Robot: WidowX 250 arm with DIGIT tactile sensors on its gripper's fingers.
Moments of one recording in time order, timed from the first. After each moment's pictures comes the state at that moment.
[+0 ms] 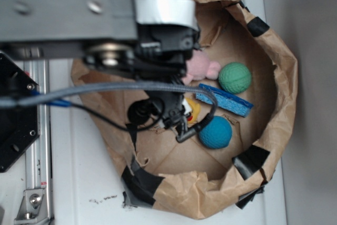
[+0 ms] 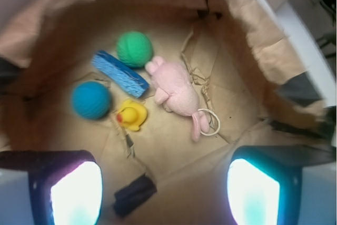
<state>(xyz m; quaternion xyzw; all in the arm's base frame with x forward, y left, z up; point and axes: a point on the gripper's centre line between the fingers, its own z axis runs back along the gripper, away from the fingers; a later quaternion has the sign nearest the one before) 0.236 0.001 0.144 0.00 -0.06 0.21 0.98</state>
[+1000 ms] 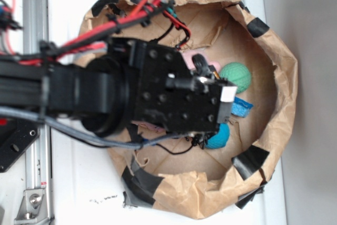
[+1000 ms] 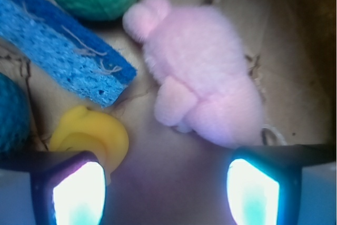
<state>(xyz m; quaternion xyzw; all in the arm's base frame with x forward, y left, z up) 0.260 -0.014 0.038 0.09 -0.01 0.21 0.97</state>
